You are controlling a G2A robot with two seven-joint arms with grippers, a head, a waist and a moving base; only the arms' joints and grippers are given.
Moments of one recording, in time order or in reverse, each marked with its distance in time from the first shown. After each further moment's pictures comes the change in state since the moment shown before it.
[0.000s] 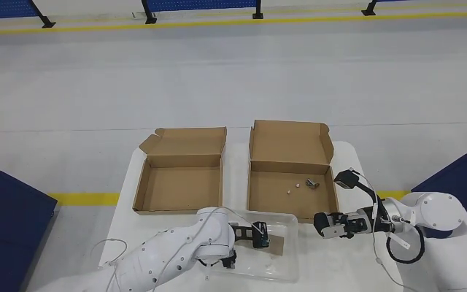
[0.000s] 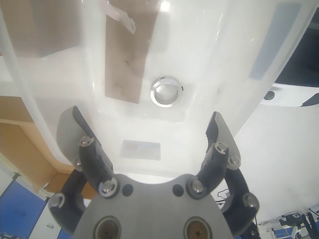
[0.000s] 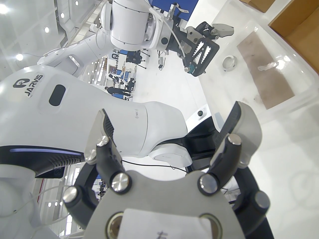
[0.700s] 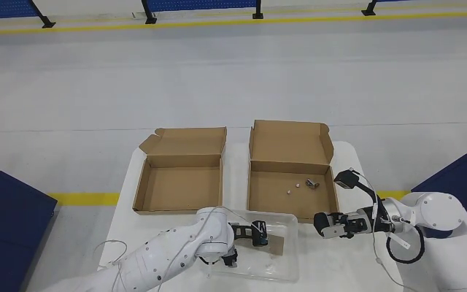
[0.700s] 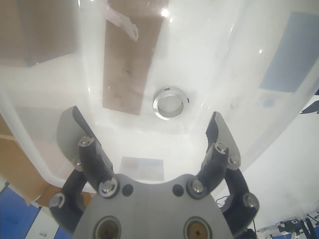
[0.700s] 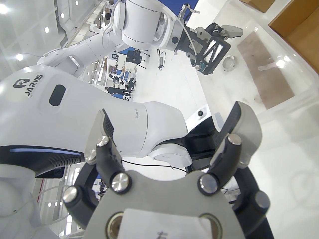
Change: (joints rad) left arm 0.016 -0.014 0.005 0.089 0.036 -0.029 0.111; right arm 0.000 0.000 0.000 0.000 0.000 0.000 0.000
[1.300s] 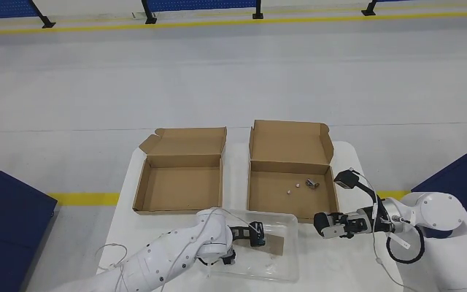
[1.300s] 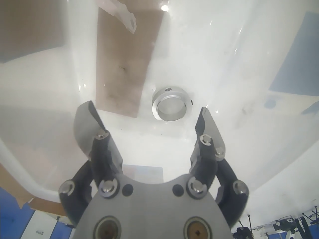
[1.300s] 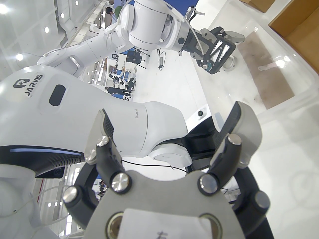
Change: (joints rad) left arm 0.027 -0.009 -0.008 0.045 0.041 -0.002 0.019; right arm 0.000 0.000 0.000 0.000 0.000 0.000 0.000
